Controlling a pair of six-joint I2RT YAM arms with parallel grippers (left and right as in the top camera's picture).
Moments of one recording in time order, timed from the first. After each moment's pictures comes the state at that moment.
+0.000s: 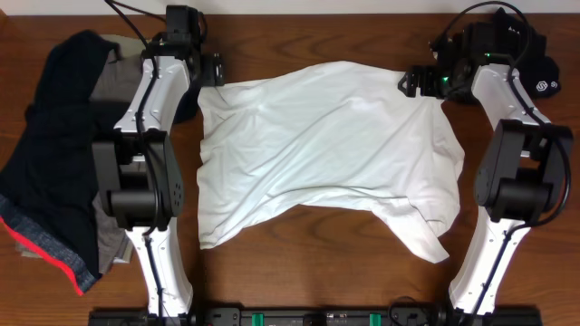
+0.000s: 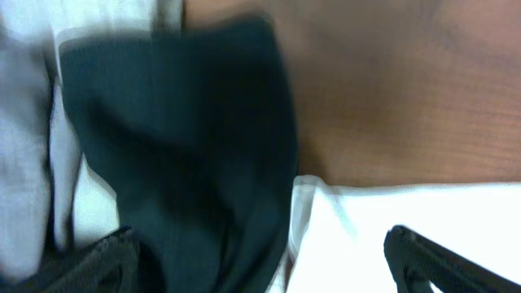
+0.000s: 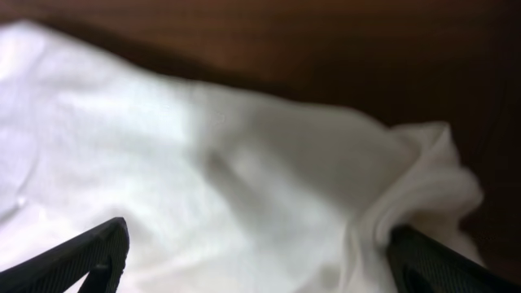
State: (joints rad) left arm -0.03 2.21 1.82 -0.72 -0.14 -0.07; right arm -0.11 2.27 1.76 -0.66 -0.37 -0.04
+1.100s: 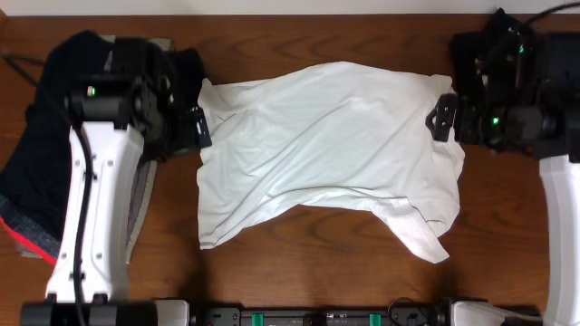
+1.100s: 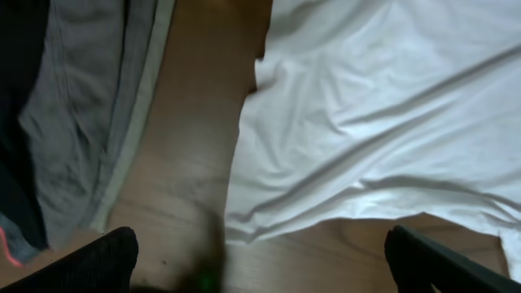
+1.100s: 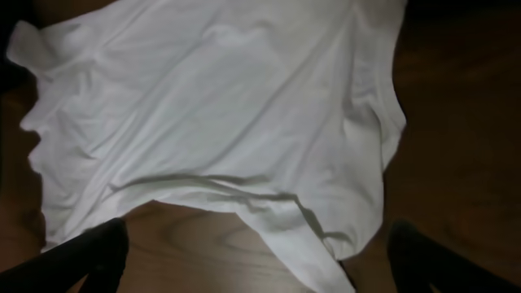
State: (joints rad) left arm -0.03 1.52 1.58 -1.42 0.02 -0.32; right arm -0.01 1.43 1.67 -1.37 -0.18 0.18
